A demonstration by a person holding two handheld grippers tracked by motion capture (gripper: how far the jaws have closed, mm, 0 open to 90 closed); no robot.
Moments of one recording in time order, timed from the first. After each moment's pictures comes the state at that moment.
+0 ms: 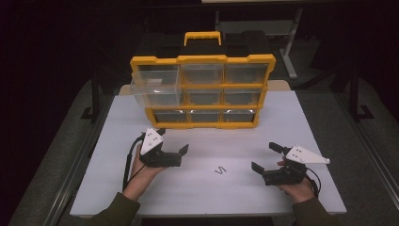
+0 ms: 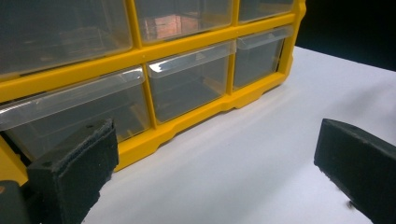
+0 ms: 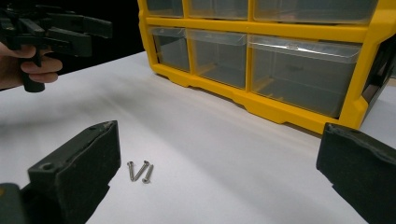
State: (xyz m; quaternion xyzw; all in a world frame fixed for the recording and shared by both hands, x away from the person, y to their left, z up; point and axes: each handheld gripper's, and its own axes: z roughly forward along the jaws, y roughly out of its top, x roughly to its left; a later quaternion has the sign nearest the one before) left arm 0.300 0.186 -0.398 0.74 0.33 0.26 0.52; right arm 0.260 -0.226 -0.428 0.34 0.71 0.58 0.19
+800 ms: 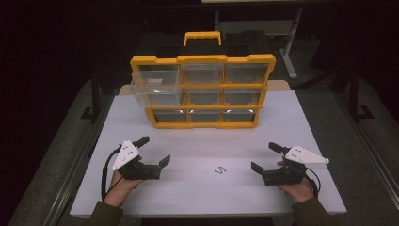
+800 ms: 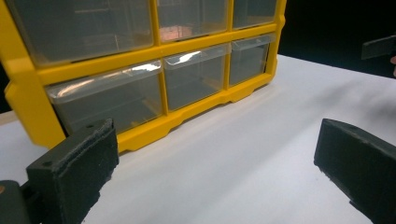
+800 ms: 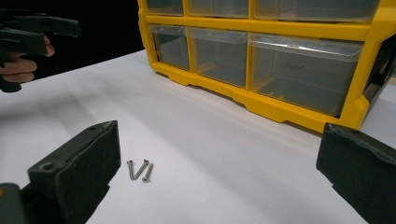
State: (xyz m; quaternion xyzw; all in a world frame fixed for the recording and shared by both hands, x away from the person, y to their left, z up) left arm 0.269 0.238 -0.405 0.72 0.31 0.25 0.56; right arm 0.260 -0.225 -0.428 0.34 0.71 0.58 0.19
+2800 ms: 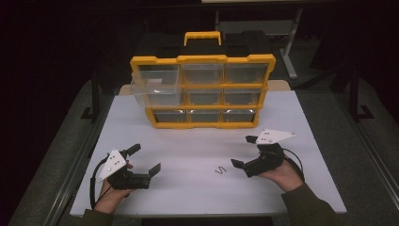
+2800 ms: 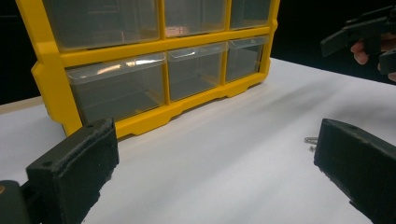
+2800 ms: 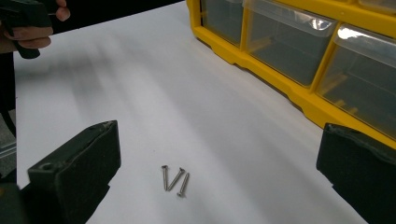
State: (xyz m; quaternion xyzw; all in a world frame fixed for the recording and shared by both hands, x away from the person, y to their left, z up) left arm 0.248 0.262 -0.411 0.71 0.32 0.24 0.58; right arm 0.296 -0.168 -0.390 0.28 0.81 0.50 0.11
